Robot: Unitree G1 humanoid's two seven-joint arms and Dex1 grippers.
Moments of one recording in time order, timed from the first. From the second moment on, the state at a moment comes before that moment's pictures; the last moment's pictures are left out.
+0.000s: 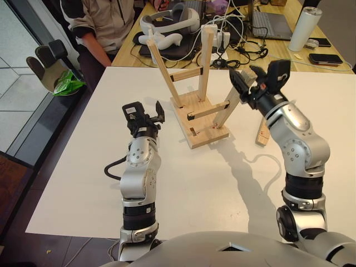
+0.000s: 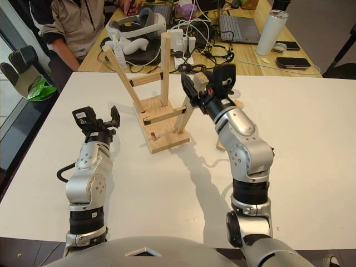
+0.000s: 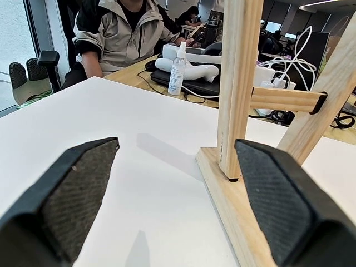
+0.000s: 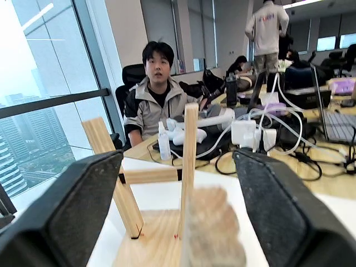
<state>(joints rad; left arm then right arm) -0.09 -0.06 0.06 -0.33 -0.13 0.50 0.20 -0.47 -0.16 -0.05 -0.33 0.43 0.66 0.20</state>
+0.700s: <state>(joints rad) -0.09 -0.06 0.06 -0.30 -0.13 0.49 0.20 -0.68 -0.21 -0.07 -0.12 0.45 0.85 0.20</state>
